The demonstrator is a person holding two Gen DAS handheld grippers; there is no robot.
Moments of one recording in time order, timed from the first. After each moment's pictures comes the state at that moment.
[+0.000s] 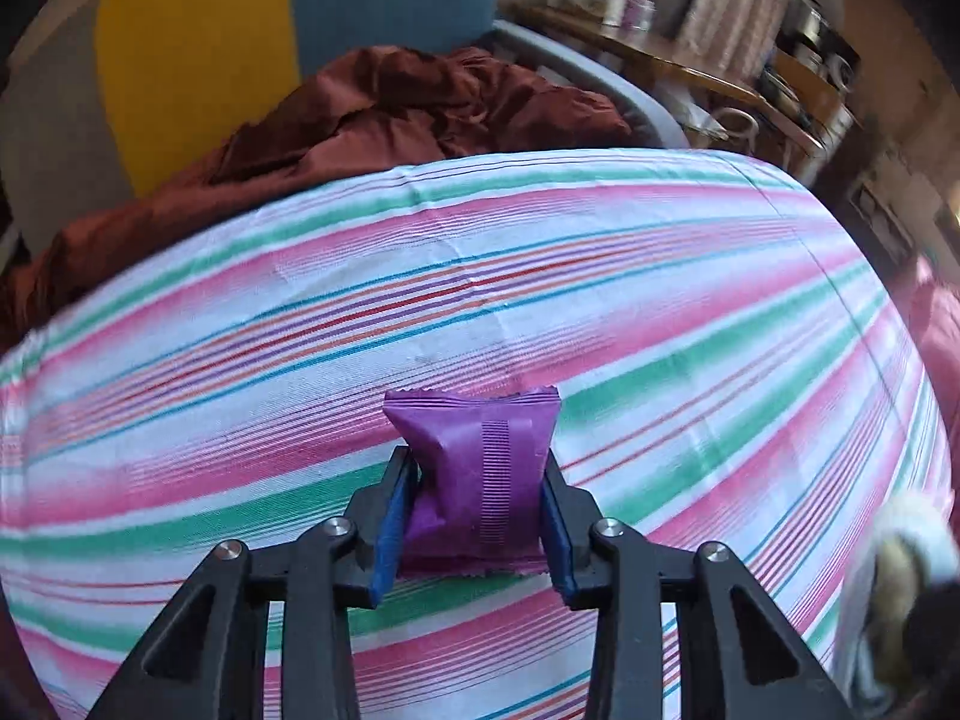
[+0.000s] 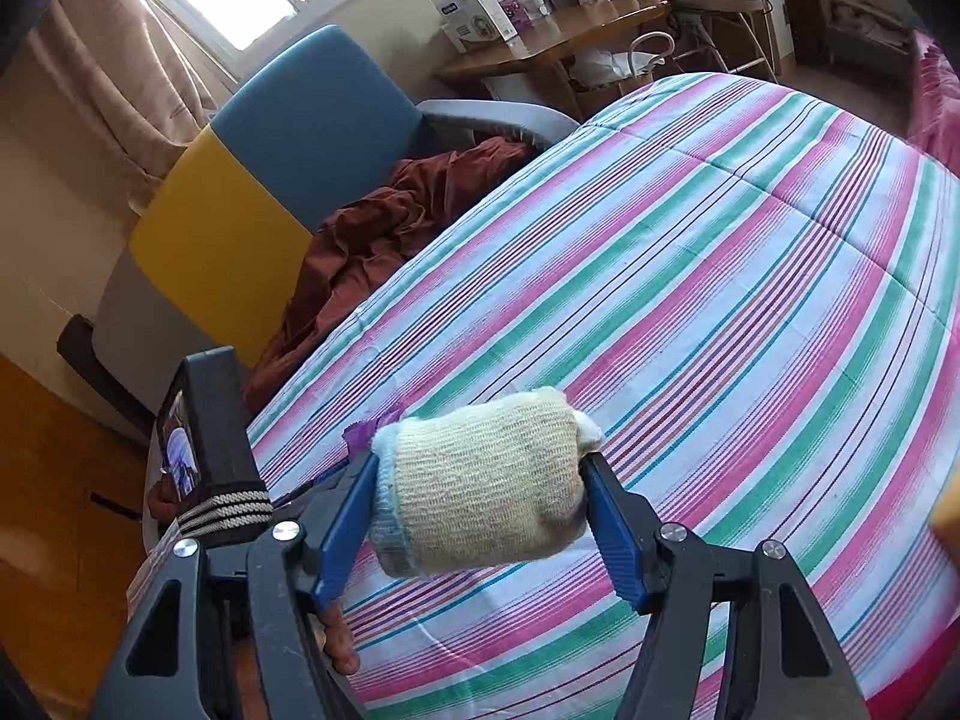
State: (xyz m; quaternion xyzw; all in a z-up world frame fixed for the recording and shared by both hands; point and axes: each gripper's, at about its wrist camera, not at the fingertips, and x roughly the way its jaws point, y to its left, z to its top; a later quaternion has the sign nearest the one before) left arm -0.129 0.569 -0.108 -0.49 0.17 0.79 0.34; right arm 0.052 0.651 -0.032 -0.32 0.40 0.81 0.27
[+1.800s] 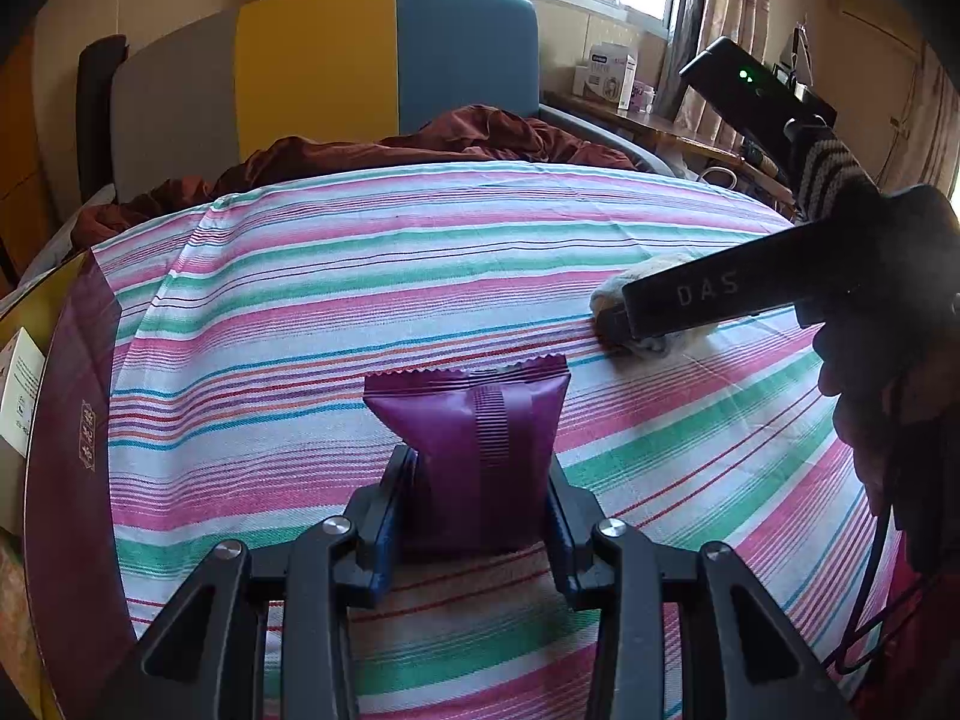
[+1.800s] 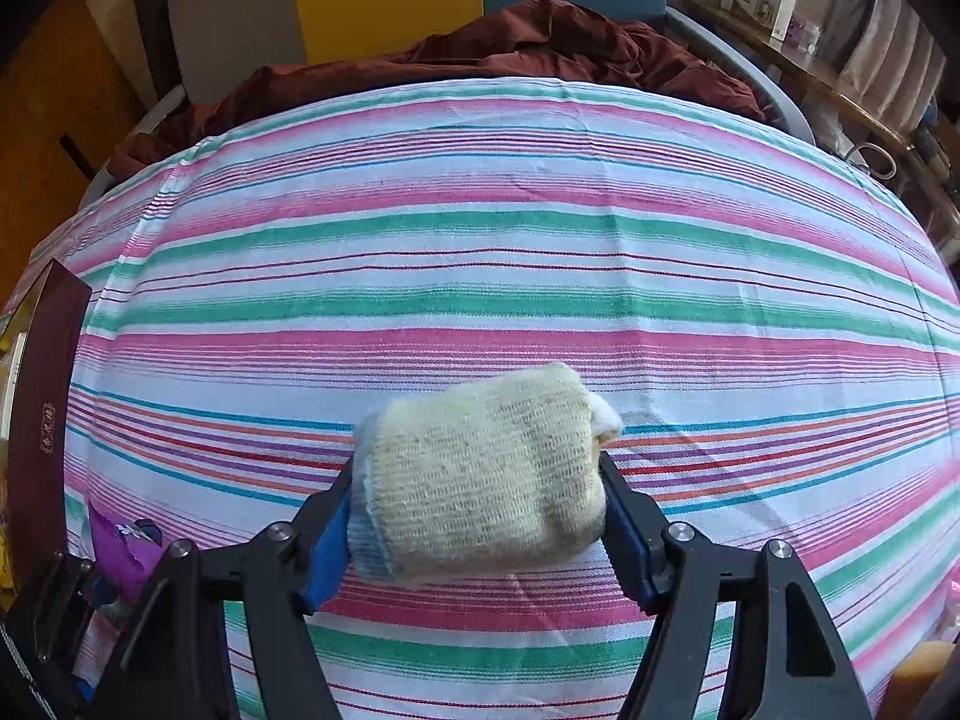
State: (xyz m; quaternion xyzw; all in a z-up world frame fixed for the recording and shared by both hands) left arm -0.026 0.338 -0.113 -0.39 0.11 0.85 0.33; right arm -0.058 0.539 -0.105 -0.54 0.13 0.82 0.14
